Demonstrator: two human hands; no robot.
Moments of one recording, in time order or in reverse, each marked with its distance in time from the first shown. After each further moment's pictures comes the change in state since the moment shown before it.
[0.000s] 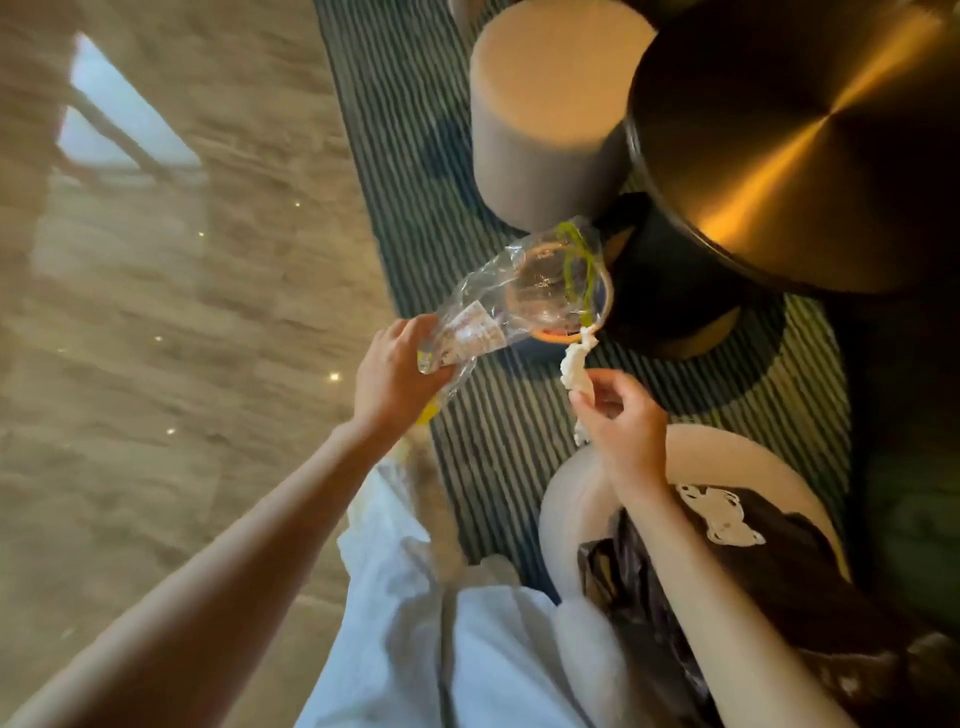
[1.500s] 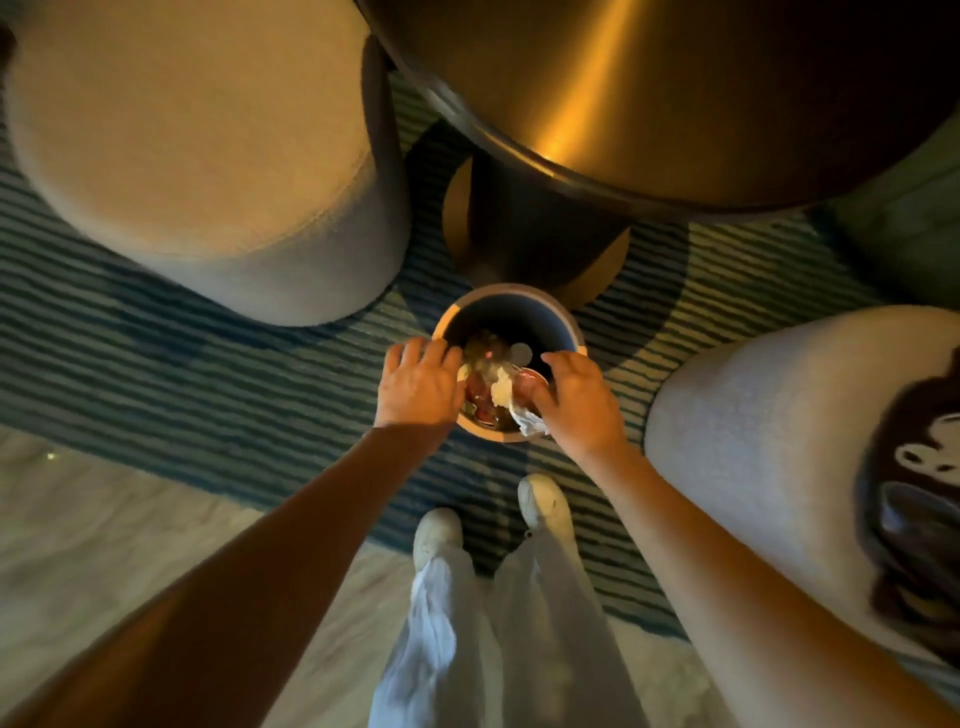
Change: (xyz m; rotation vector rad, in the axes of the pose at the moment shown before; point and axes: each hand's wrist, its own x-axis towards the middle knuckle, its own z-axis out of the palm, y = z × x) left_hand 0.446 -0.054 0.236 0.692 -0.711 0.982; right_hand 0.335 0.121 0.208 -0.414 0.299 0.661
